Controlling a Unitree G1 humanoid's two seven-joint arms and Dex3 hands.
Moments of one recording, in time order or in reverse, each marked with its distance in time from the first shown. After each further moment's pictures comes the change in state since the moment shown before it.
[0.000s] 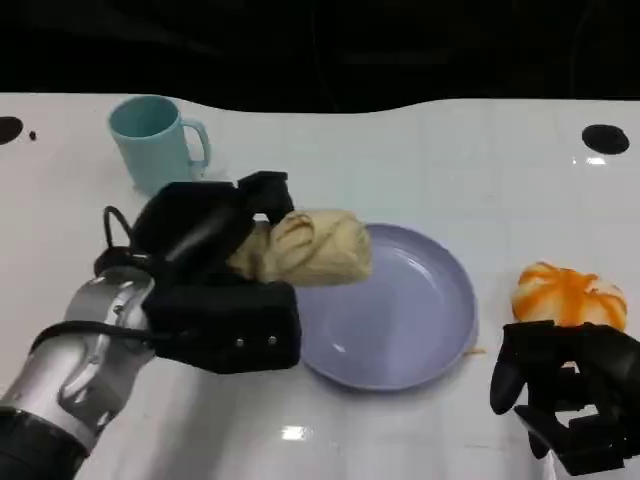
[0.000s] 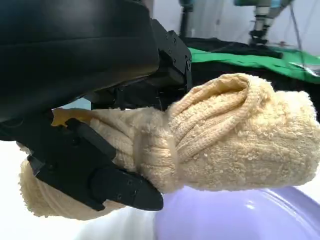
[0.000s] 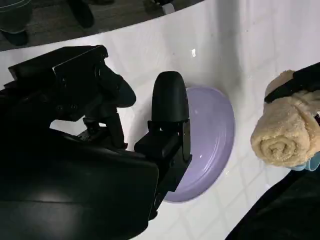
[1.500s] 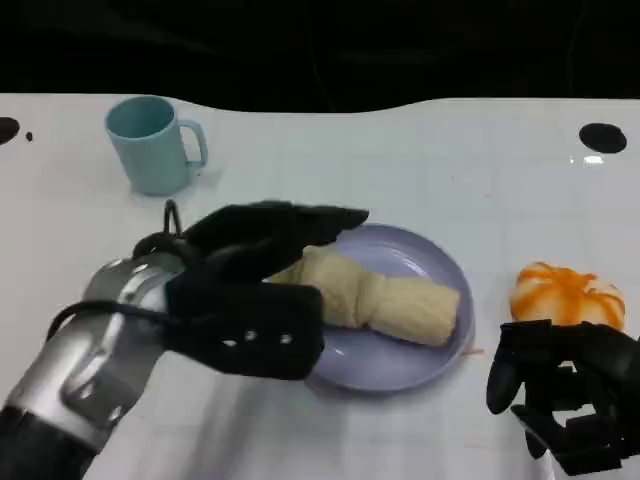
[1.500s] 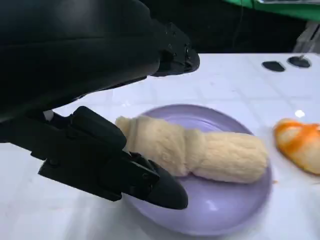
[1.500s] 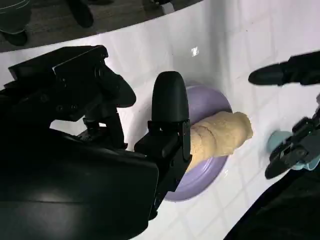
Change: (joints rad) left arm 0.027 0.002 0.019 -0.189 -0.166 0.020 -0.436; right arm 0.001 0.000 0.007 -0.031 0.000 0.027 -0.011
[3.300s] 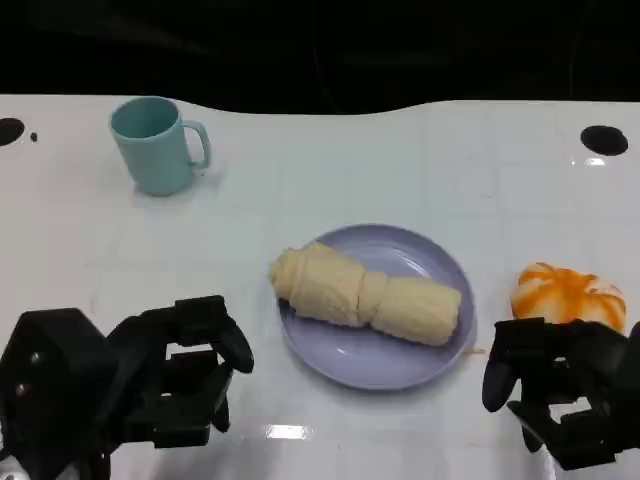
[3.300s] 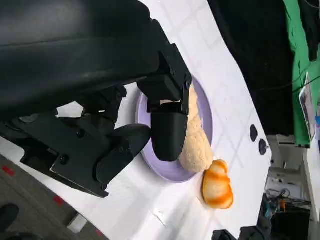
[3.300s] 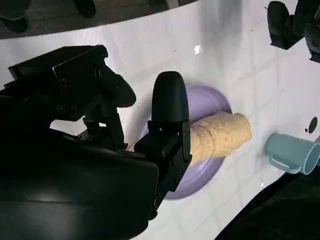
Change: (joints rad) left arm 0.554 -0.101 0.356 -0.396 -0.645 0.410 0.060; right arm -0.024 0.003 0.023 0.074 -0.040 -0.091 0.002
